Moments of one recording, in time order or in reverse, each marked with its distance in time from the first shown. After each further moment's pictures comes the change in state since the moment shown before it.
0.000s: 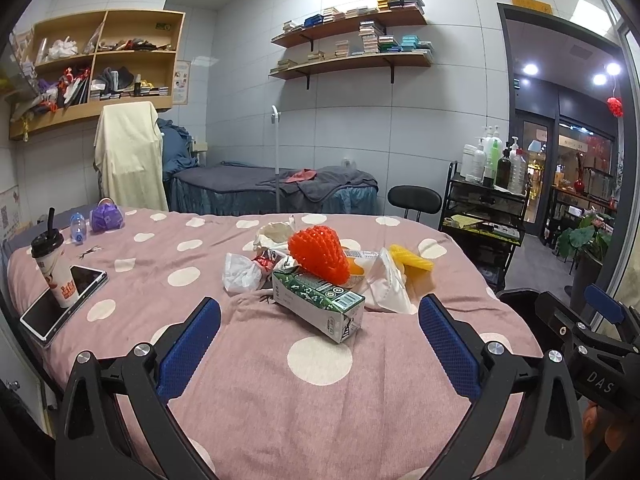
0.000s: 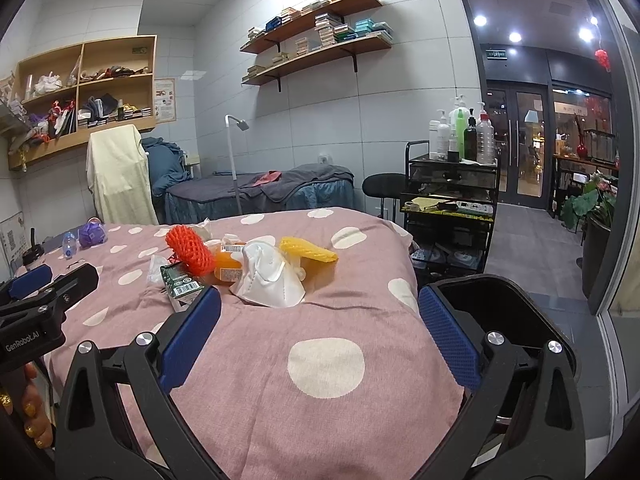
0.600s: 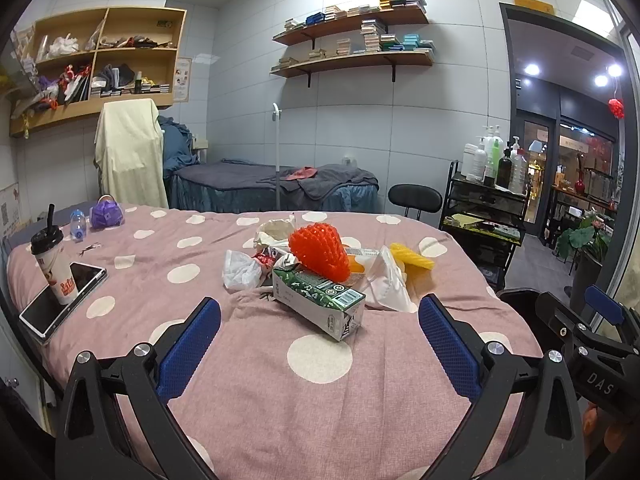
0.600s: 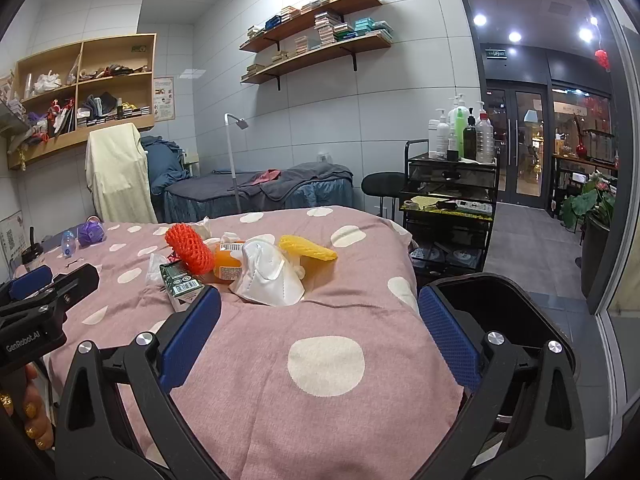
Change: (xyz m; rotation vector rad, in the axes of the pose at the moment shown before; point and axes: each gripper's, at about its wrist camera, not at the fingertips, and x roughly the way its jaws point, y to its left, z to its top) left arm 0.002 0.001 -0.004 -0.006 0.008 -0.002; right arm 0.002 0.001 0.000 -0.001 0.006 -0.002
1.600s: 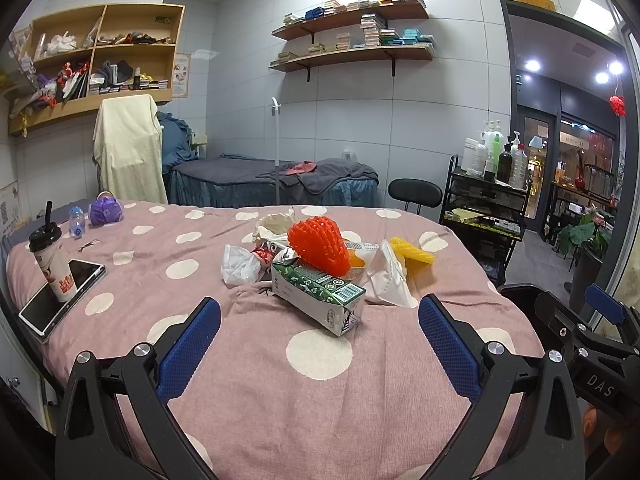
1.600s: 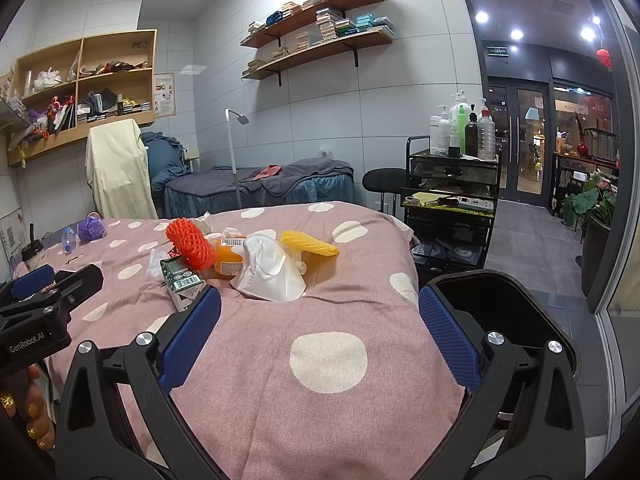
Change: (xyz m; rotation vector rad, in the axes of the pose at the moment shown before) left arm 0.001 0.002 -0.004 0.000 0.010 0.002; right arm 0.003 0.002 -0.002 -0.003 0.013 -0.001
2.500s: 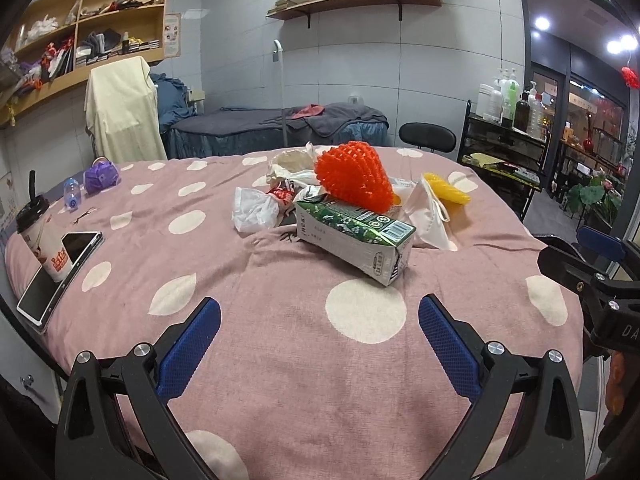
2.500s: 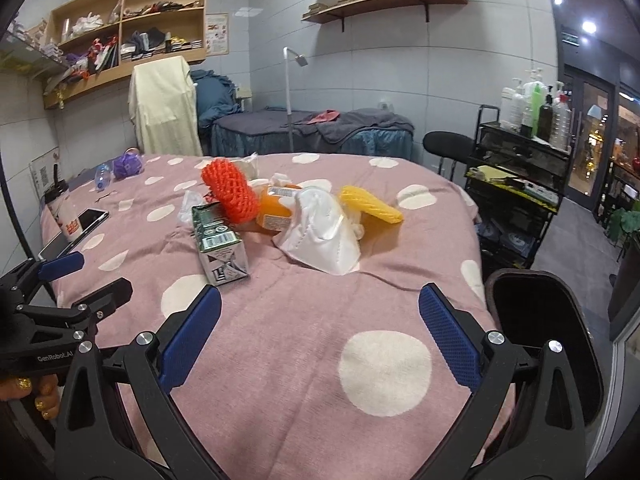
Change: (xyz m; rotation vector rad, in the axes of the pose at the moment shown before) left arm 0.048 0.036 -0.018 0.042 0.214 0.015; right arm 0.066 0.035 0.009 -0.150 0.217 0.204
